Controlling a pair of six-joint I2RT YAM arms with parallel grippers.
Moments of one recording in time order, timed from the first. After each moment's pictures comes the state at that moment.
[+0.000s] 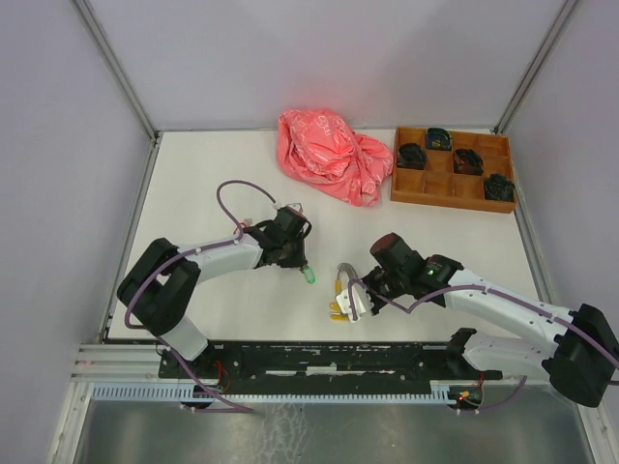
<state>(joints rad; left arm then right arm) -0.70 1.61 0.87 -0.26 -0.07 -0.67 0.86 1.10 0.70 -0.57 -0.43 -1.18</state>
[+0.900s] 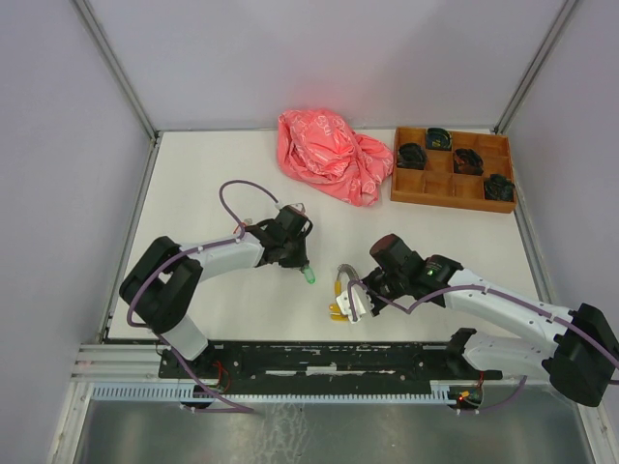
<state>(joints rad) -0.70 1.63 0.88 -0.26 -0.03 -0.67 0.86 1.10 0.70 -0.58 -0.42 -1.18</state>
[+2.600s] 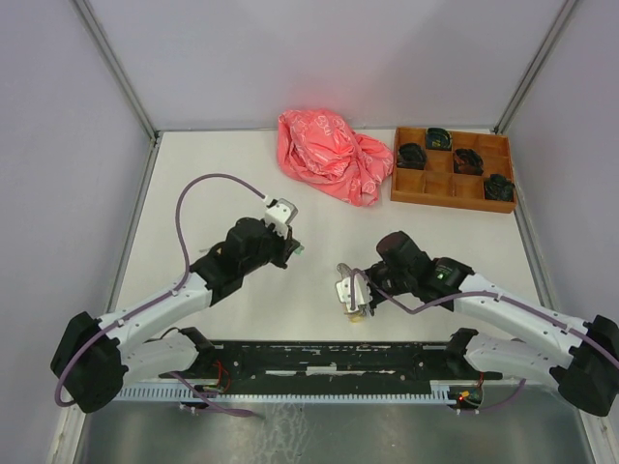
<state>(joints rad) -0.71 1.07 0.62 0.01 0.00 -0.14 0.86 1.03 0.70 -0.52 -0.38 -1.02</state>
